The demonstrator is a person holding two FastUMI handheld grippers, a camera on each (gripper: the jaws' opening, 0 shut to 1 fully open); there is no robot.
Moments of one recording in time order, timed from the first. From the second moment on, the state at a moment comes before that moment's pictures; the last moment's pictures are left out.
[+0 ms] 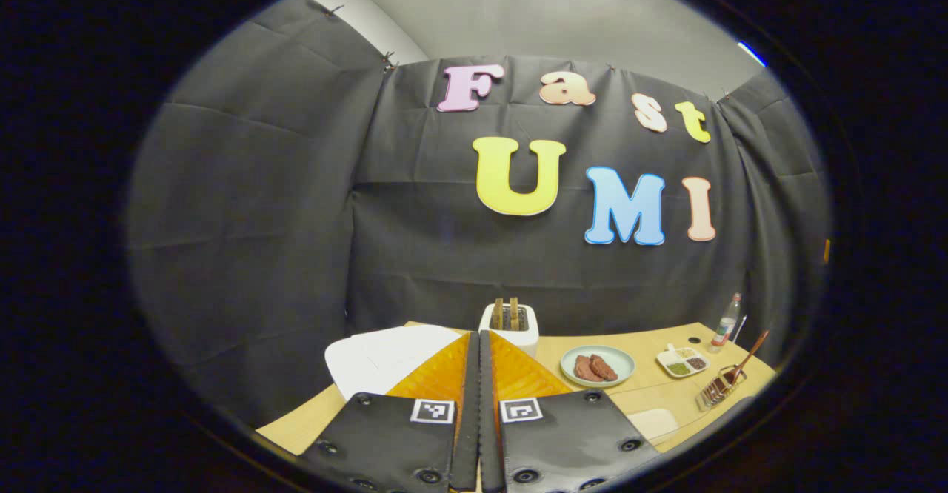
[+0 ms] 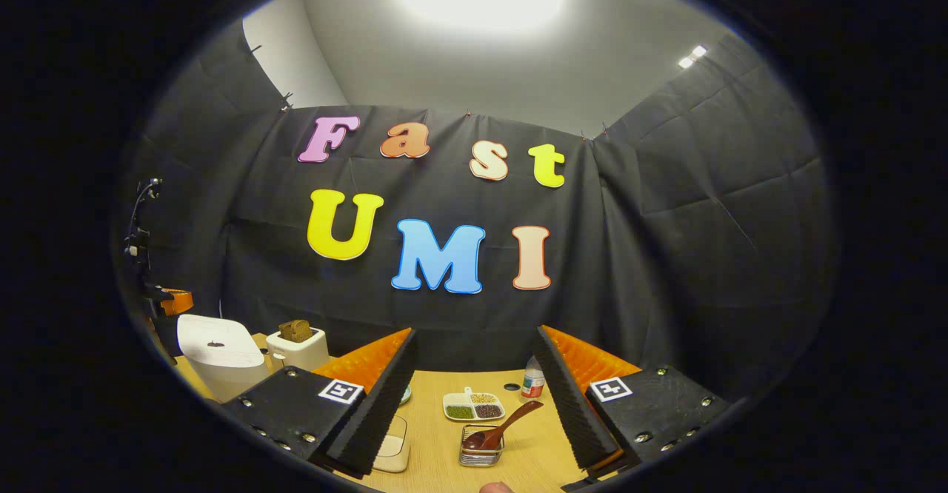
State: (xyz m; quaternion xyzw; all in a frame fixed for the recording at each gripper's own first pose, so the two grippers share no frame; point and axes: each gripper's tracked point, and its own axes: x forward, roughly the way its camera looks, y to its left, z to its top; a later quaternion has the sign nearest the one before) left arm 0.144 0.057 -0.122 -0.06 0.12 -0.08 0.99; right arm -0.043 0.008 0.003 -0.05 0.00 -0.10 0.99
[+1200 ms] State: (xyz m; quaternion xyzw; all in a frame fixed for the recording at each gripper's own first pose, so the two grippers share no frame) left arm 0.173 0.049 -0.248 -0.06 0.22 -0.07 0.97; right arm -0.054 -0.010 -0.005 -0.07 0.02 -0.15 0.99
